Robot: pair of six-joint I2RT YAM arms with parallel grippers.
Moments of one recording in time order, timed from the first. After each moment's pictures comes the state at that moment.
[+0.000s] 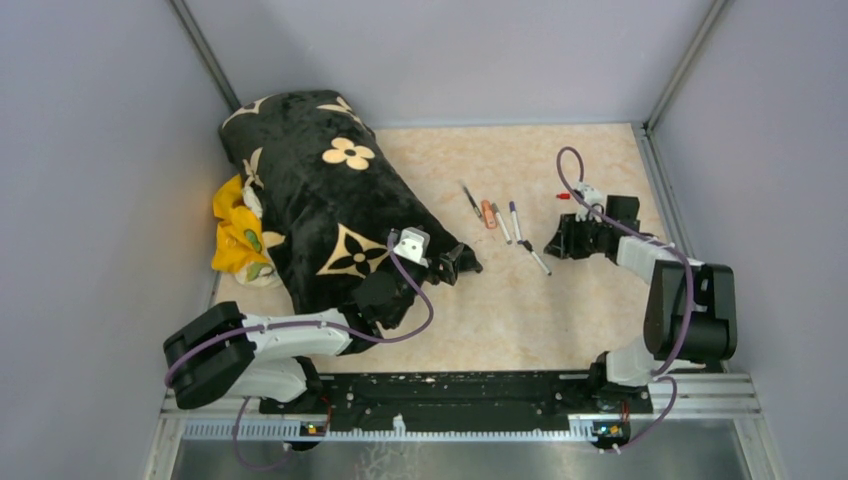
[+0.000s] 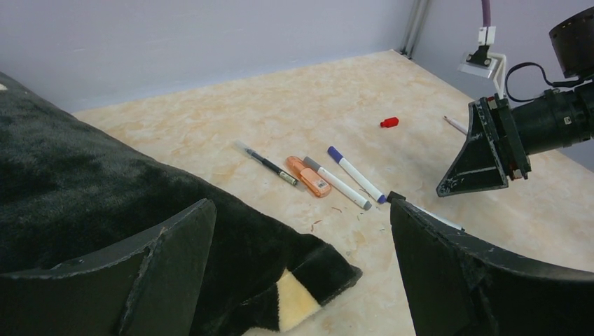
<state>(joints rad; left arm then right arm) -1.09 1.27 0.45 0.97 -0.58 -0.01 -0.10 1.52 0.71 -0.10 -0.59 -0.09</state>
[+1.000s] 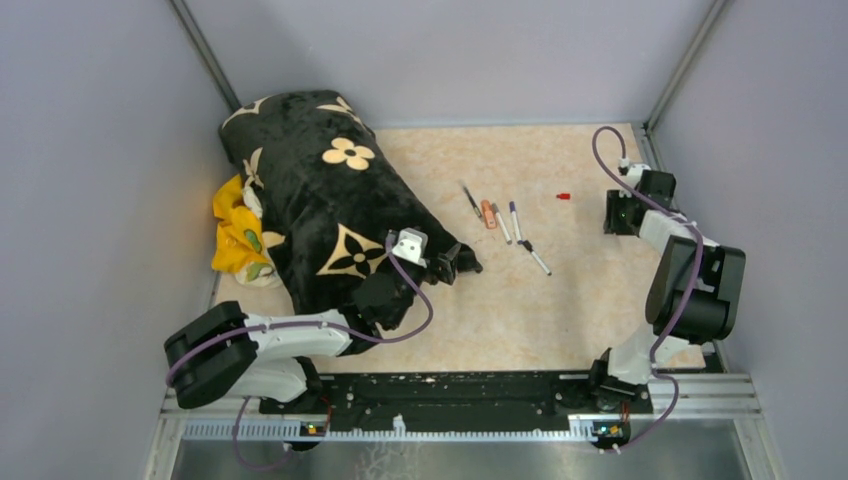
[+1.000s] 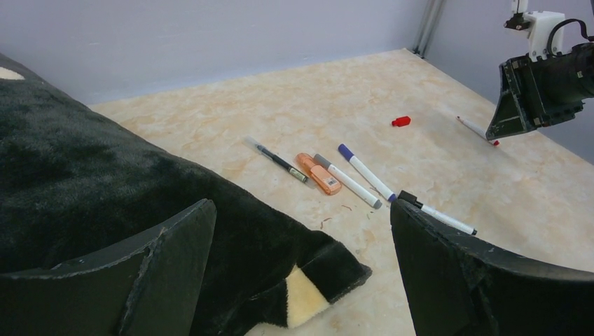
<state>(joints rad) -1.08 1.27 0.43 0.99 -0.61 -0.01 -0.26 1.63 0.96 -0.17 -0.13 -0.19</state>
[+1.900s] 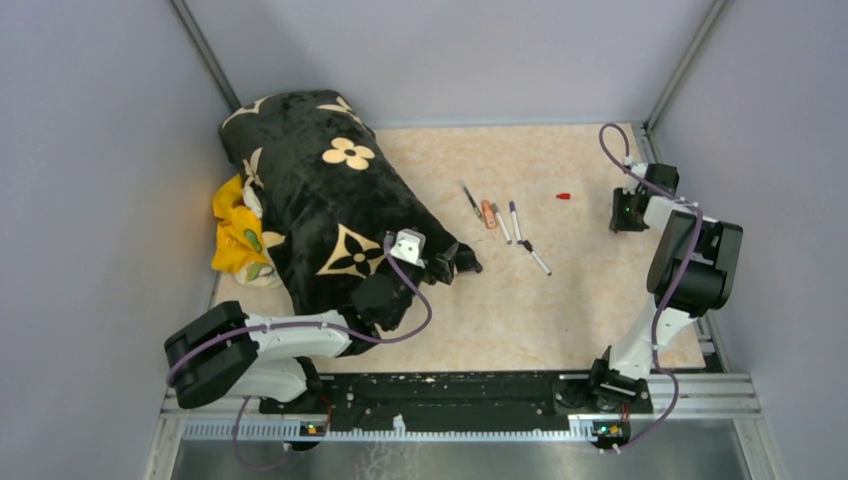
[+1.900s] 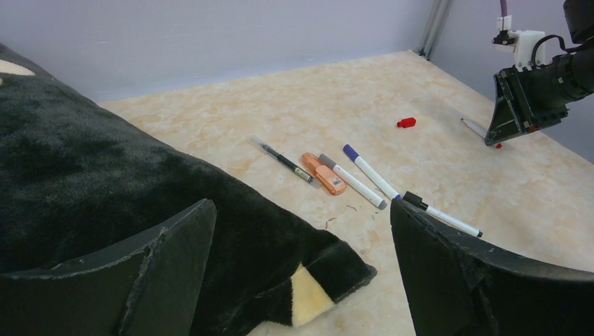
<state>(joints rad) -1.08 1.27 0.42 1.01 -0.63 -0.01 -0.31 1.84 1.12 -0.22 -0.15 -0.22</state>
